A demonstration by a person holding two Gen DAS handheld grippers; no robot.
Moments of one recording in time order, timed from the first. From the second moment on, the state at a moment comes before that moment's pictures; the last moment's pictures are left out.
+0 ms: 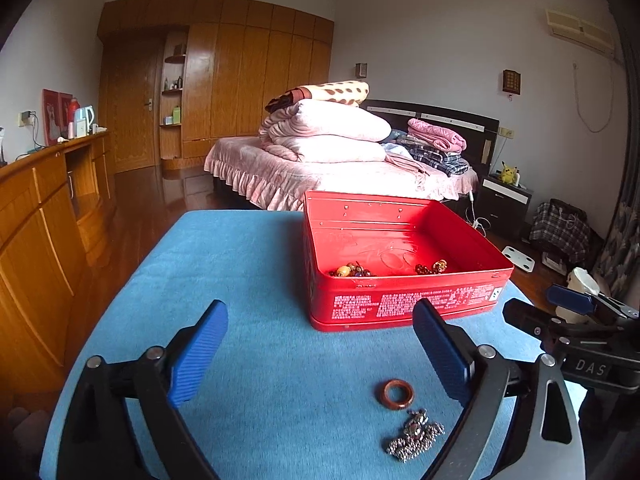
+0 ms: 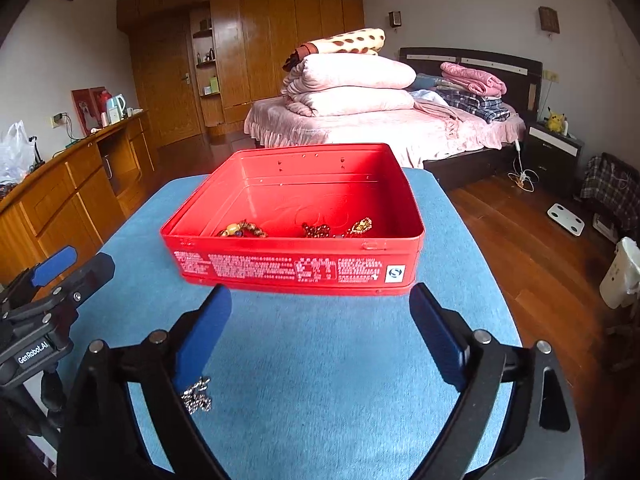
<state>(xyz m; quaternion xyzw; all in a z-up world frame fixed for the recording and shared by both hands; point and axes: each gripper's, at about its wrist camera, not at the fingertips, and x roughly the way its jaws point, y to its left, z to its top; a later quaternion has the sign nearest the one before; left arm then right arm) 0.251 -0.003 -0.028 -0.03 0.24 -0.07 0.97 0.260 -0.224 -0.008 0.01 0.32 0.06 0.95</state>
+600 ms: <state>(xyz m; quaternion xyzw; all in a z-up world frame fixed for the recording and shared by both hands) 0.190 0.016 -0.051 -0.03 0.24 -0.05 0.97 0.192 -0.202 -0.034 -0.01 0.32 0.10 0.94</state>
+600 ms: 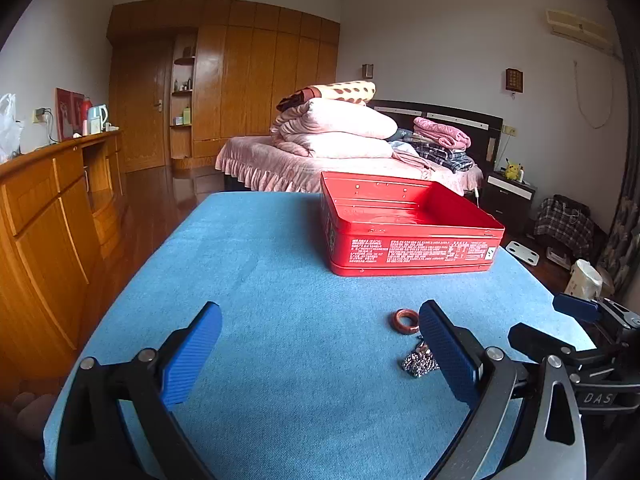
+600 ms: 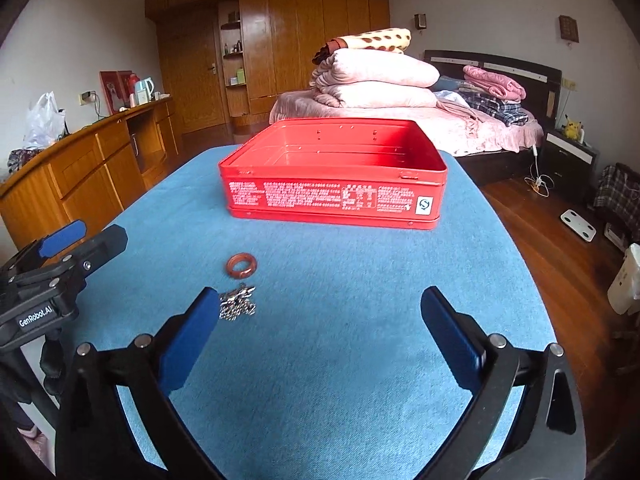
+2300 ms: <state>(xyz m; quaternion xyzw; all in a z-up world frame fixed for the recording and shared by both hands) 0.189 0.032 -0.074 -0.02 0.29 -0.02 0.96 0.210 -0.175 -0.063 0.00 0.40 0.11 0.91</state>
